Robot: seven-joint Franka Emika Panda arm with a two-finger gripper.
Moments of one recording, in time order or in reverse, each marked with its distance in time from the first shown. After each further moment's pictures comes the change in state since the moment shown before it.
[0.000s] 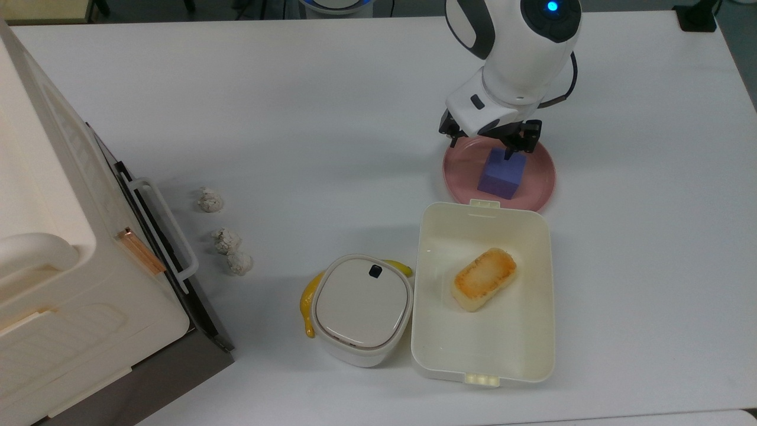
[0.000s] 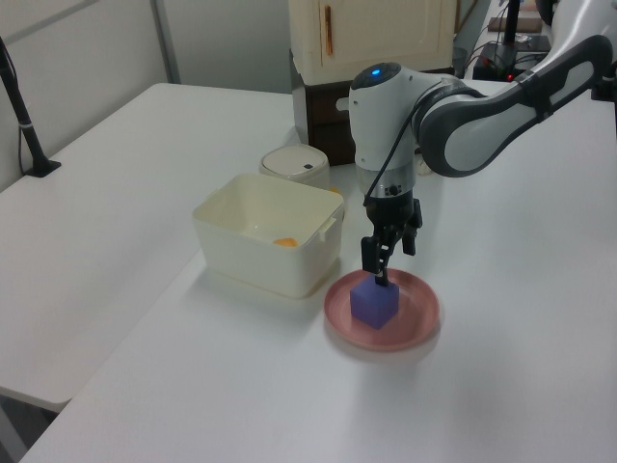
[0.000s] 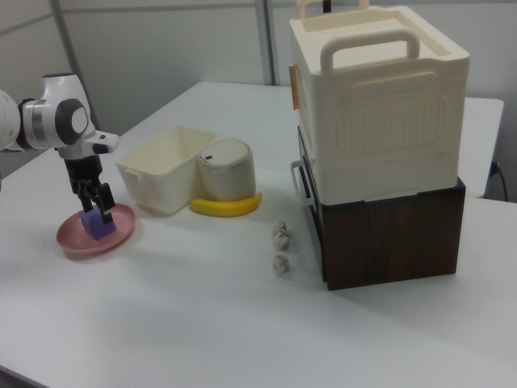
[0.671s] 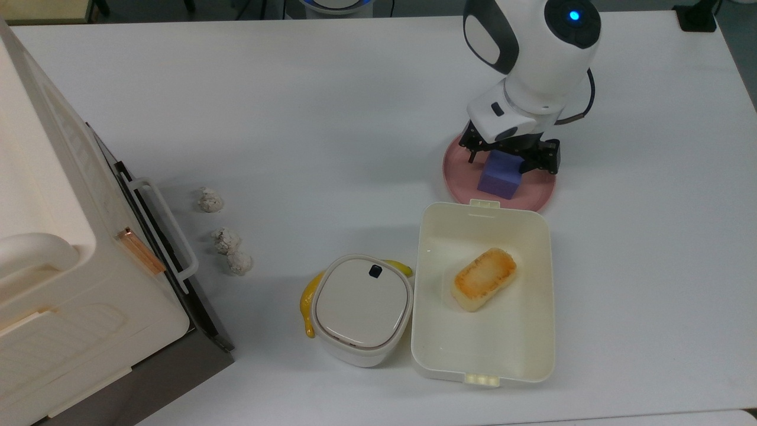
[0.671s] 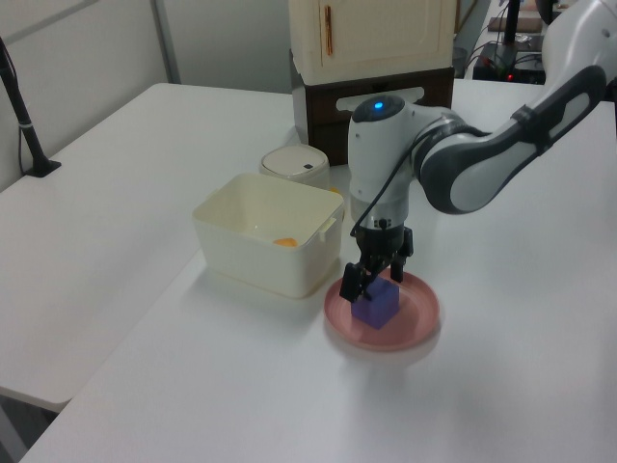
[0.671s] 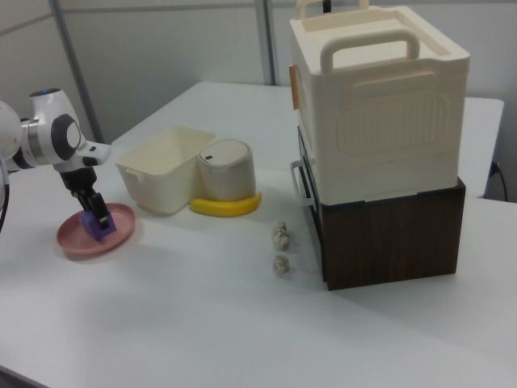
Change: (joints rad) arm 0.054 0.070 0.002 -0.005 -0.096 0.146 0.200
